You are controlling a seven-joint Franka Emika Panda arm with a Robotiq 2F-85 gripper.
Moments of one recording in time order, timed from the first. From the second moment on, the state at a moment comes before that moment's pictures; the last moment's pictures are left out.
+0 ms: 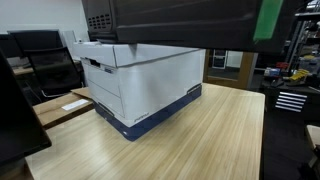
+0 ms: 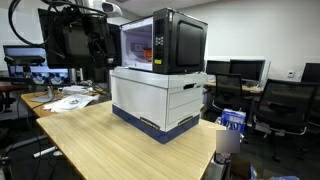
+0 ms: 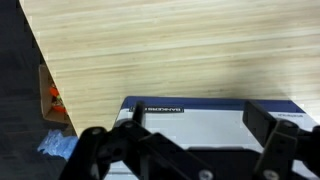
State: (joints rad) arm -0.15 -0.51 -0.17 -2.43 -0.12 2.06 -0.10
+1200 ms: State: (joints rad) arm -0.08 -0.66 -0.11 -2.01 -0.10 1.60 -0.06
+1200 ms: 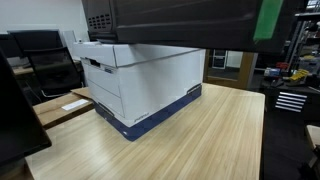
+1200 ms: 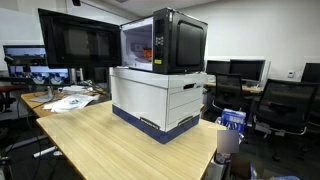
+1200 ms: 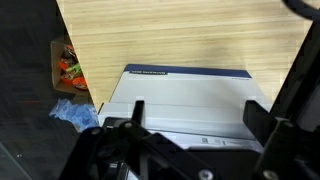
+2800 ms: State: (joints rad) arm 0.19 -0.94 0.00 -2.13 0.04 1.72 -0.15
